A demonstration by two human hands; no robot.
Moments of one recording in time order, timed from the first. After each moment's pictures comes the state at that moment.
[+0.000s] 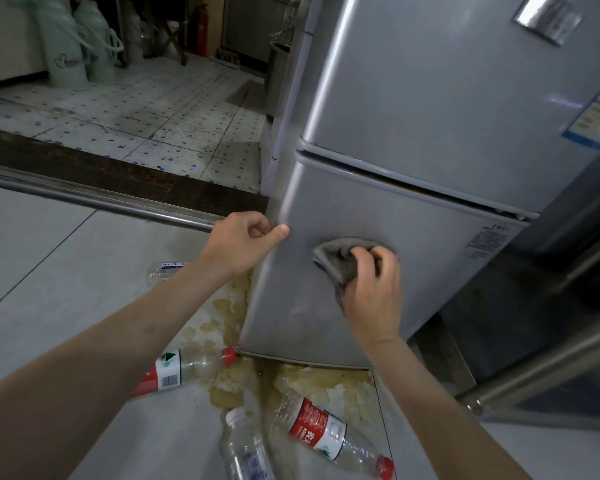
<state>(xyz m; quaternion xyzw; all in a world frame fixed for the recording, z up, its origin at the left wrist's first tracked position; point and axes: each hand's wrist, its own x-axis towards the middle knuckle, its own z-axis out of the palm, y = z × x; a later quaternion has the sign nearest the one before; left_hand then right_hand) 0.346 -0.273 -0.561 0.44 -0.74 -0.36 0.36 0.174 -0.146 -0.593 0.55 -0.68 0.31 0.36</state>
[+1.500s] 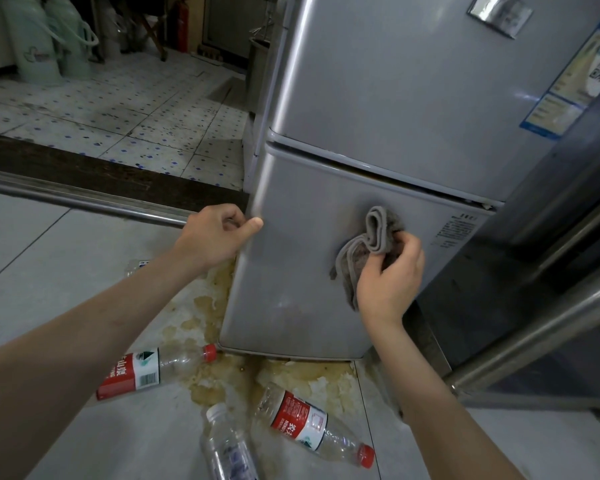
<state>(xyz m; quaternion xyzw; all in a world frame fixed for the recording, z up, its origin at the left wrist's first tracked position) 0.346 -0.270 -0.557 0.43 -0.73 -0.40 0.34 0.167 -0.125 -0.551 0.32 -0.77 0.52 0.19</state>
